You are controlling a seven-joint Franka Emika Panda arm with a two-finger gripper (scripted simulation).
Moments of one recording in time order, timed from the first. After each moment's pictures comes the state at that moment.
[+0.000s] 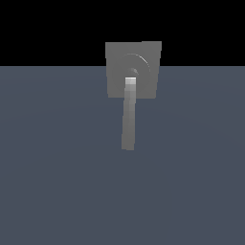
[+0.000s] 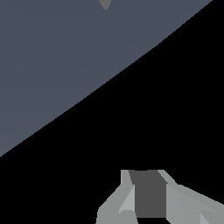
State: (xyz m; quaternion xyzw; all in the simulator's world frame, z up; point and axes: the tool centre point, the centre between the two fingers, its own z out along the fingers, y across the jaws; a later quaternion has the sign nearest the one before) arm -0.213 0.103 0.619 0.50 0.40 -0.20 0.74
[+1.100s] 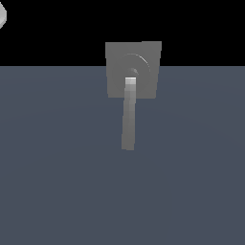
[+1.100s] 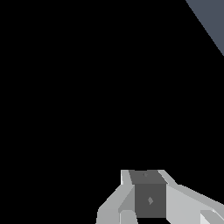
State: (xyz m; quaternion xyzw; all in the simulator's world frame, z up) arm -0.115 0.227 0.480 -0.09 0.37 -0.63 0.68
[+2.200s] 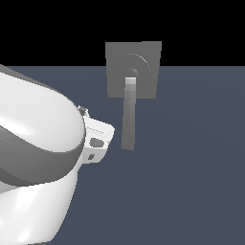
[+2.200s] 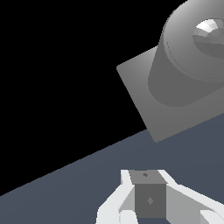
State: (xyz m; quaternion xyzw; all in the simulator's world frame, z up) arm -0.057 0.119 0.168 -0.60 0.14 -0.77 0.16
